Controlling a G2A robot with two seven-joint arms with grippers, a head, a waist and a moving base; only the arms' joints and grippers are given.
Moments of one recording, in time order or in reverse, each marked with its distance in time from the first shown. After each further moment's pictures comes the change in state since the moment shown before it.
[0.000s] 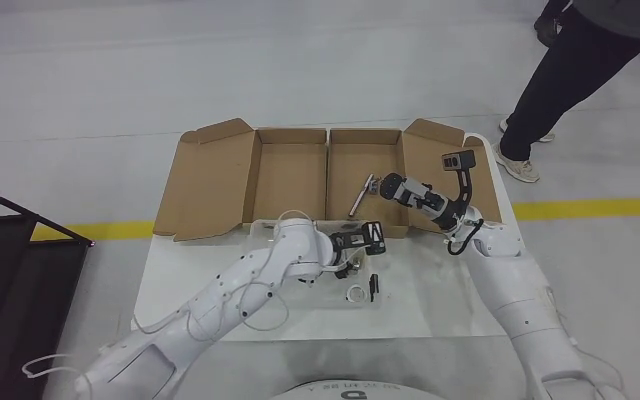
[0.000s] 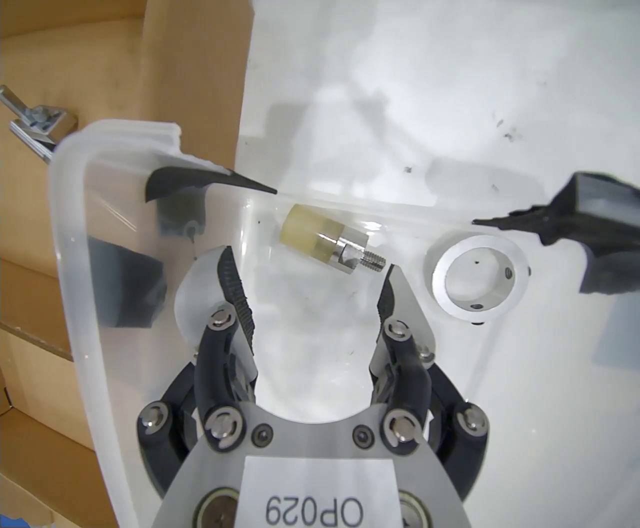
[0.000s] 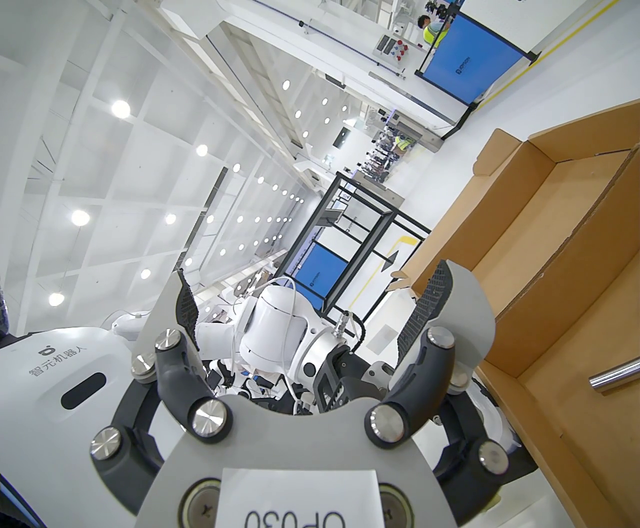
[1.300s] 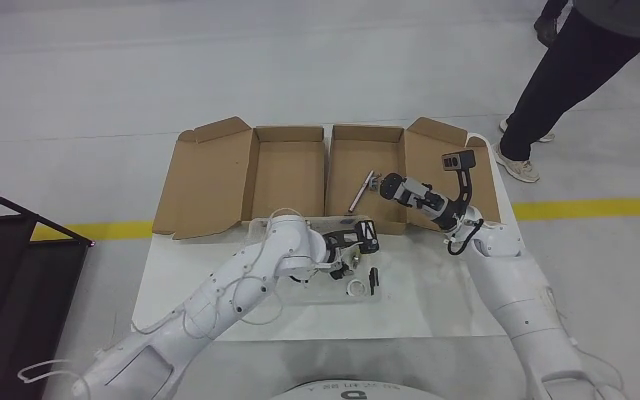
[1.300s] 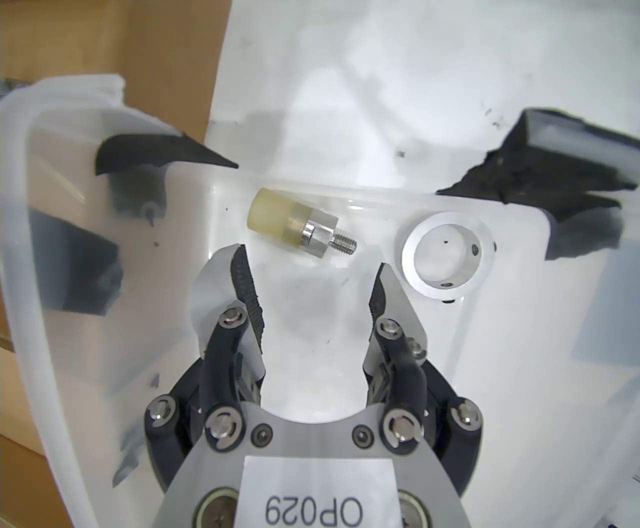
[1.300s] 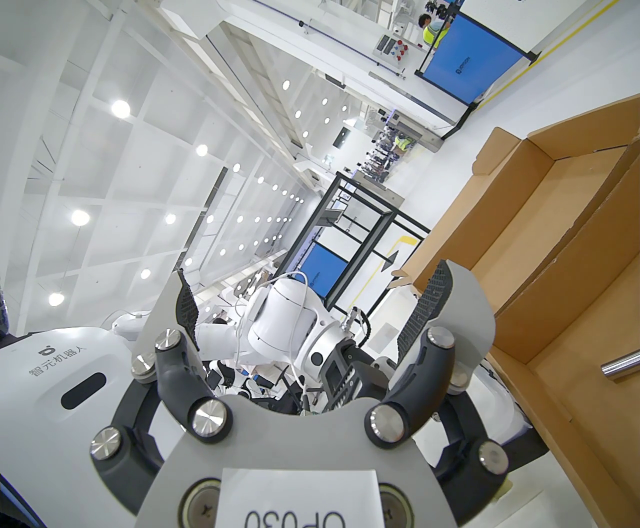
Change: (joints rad) left arm 0.019 0.009 -0.040 0.021 -0.060 -0.051 0.001; right arm 0.000 0.000 0.000 0.000 0.000 0.000 0.000
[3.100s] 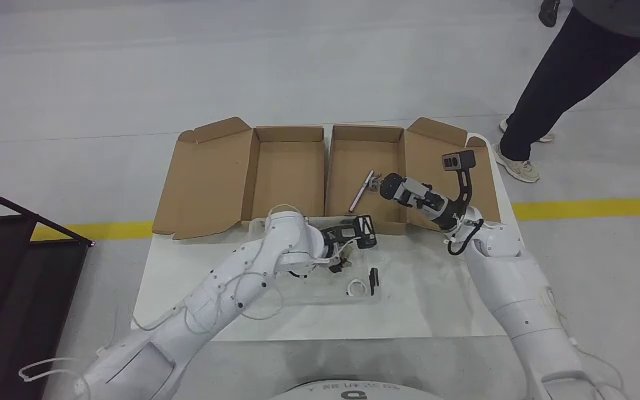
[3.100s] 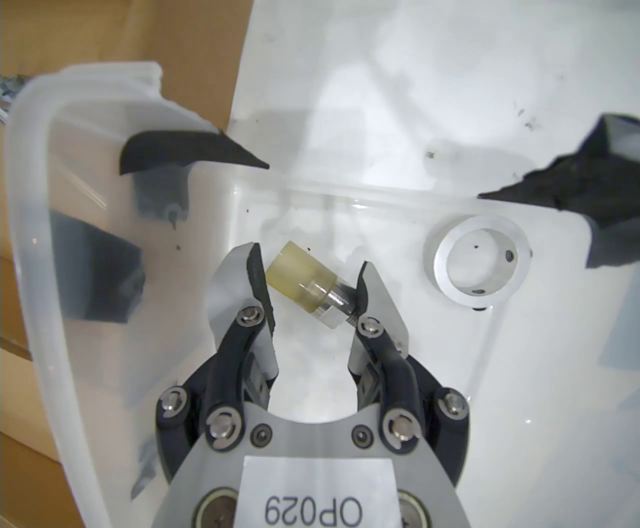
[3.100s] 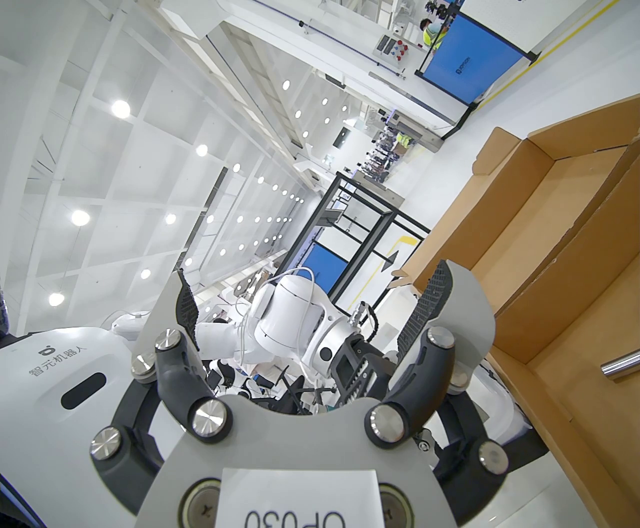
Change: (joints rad) left arm 0.006 0.003 -0.041 0.011 0.019 -0.011 0.027; right arm 0.000 0.000 0.000 0.000 0.000 0.000 0.000
